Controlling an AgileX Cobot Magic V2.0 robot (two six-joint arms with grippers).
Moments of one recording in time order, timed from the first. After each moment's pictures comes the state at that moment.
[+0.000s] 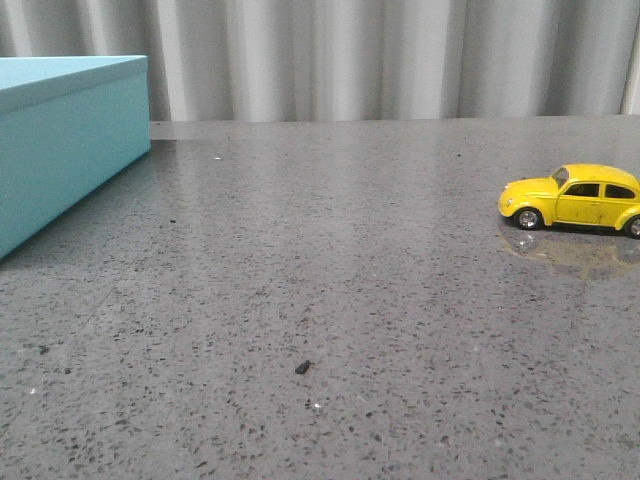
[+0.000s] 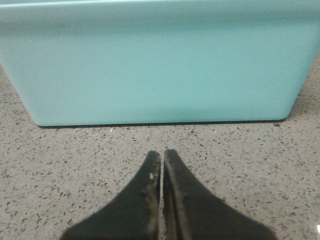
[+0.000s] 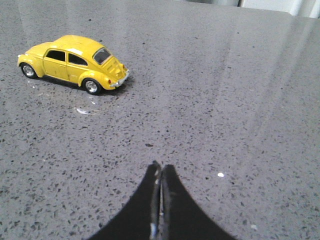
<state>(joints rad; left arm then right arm) -0.03 -0.01 0.00 0.01 0.33 -0.04 -0.04 -0.01 0.01 -0.12 0.33 0.00</state>
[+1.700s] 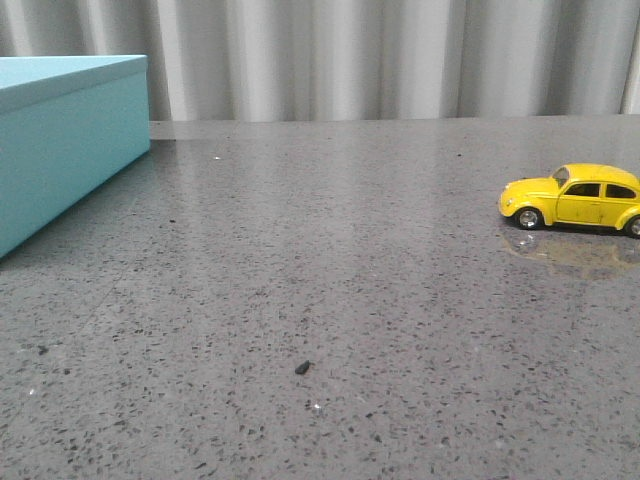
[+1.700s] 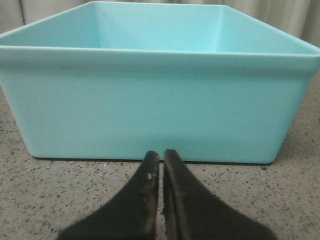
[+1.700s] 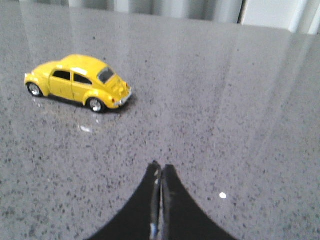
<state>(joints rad) -0.03 -0.01 0.00 -0.05 0.22 -0.04 -0.04 -0.01 0.01 -0.12 0.26 0.00</state>
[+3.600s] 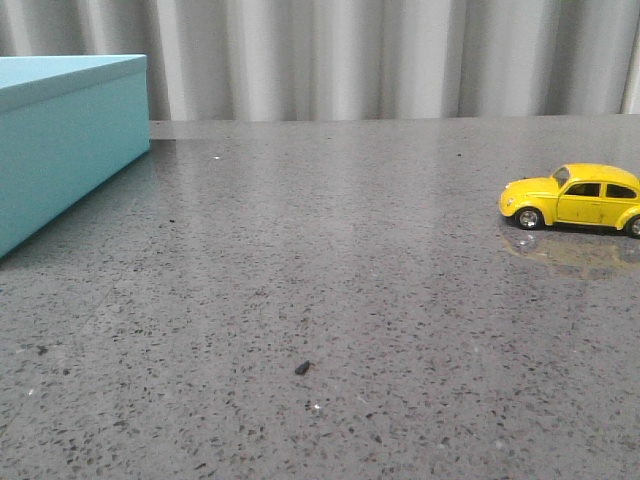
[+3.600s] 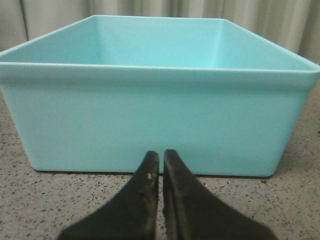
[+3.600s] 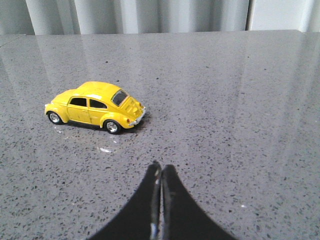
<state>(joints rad) -0.03 -0.01 0.00 -0.05 0.18 -0.04 -0.04 -0.01 0.01 0.00 0.21 0.00</state>
